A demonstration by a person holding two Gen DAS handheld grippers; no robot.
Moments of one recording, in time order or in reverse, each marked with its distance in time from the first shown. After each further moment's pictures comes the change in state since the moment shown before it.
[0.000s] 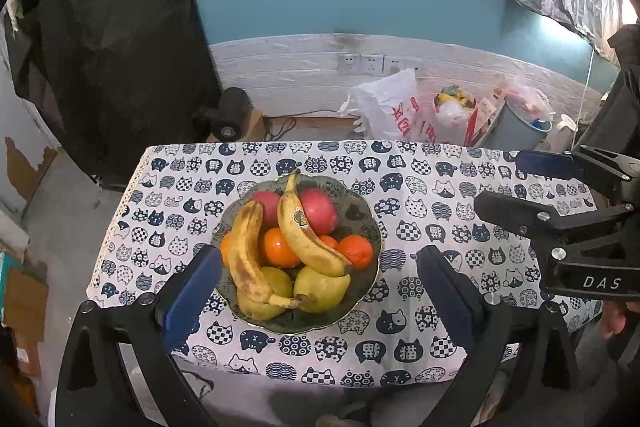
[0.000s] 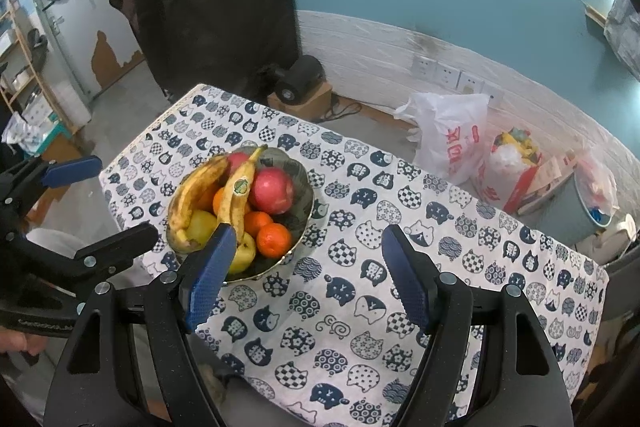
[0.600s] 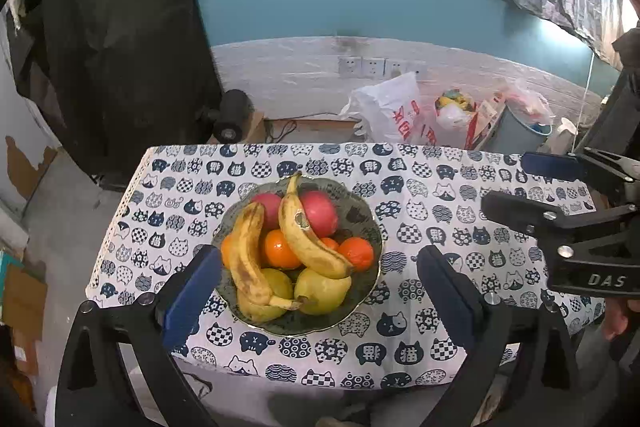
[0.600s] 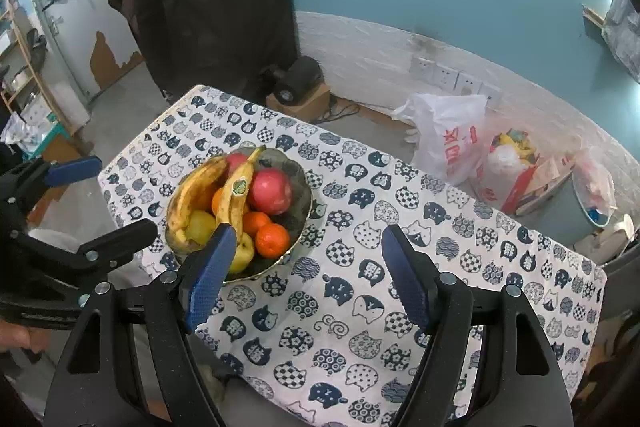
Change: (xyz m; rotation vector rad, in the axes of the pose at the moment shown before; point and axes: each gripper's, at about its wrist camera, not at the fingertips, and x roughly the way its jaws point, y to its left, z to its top) left arm -0.001 0.002 0.000 -0.001 -0.015 -0.006; right arm -0.004 -0.002 0.000 0.004 -0.009 -0.011
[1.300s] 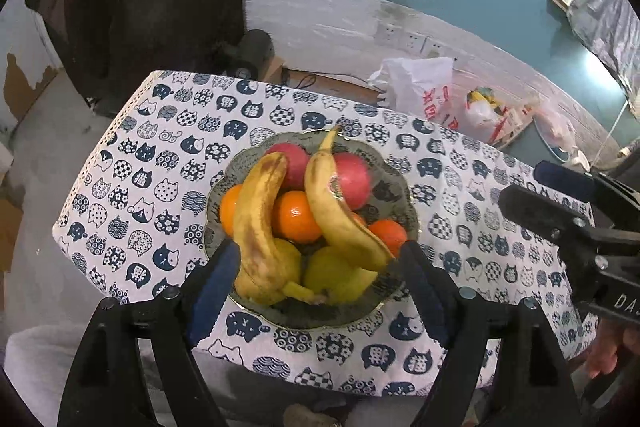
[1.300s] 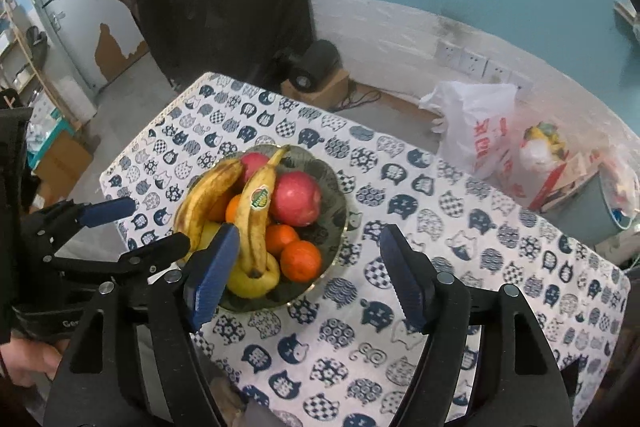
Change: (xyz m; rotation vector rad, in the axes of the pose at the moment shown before) left arm 0.062 0.052 -0.013 -0.207 0.150 -0.039; right arm 0.056 0.024 0.022 0.011 0.063 0.052
